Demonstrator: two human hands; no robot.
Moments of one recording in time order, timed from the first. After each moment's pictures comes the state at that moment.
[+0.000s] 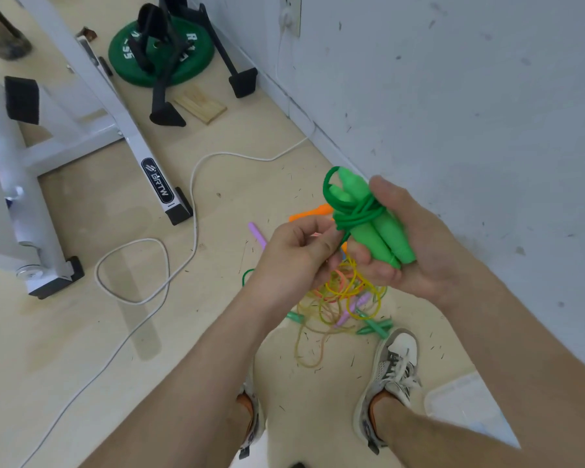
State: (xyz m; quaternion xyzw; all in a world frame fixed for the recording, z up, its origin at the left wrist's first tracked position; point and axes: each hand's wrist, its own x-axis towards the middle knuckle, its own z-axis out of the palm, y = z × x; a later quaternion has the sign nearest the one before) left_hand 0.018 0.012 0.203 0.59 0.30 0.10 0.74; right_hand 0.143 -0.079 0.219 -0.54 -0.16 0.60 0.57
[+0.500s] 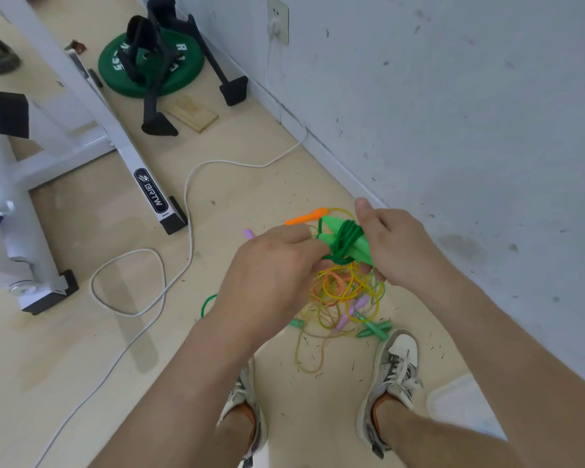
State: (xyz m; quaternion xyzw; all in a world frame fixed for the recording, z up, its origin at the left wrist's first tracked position) left_hand -0.002 0.032 0.201 0.96 0.12 0.18 0.17; right_hand 0.146 -0.075 0.196 -0.87 -0.26 0.28 0.32
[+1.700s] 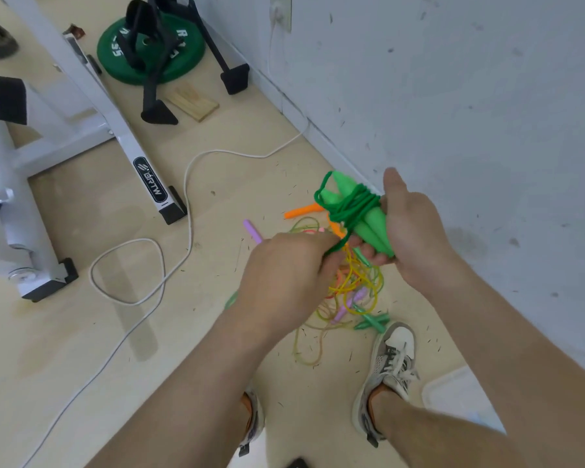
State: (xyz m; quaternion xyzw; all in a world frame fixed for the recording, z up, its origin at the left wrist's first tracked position) left_hand 0.009 0.007 0.198 0.94 0.23 0.08 0.22; right_hand 0.147 -0.070 0.200 -0.77 -0.10 0.34 0.53
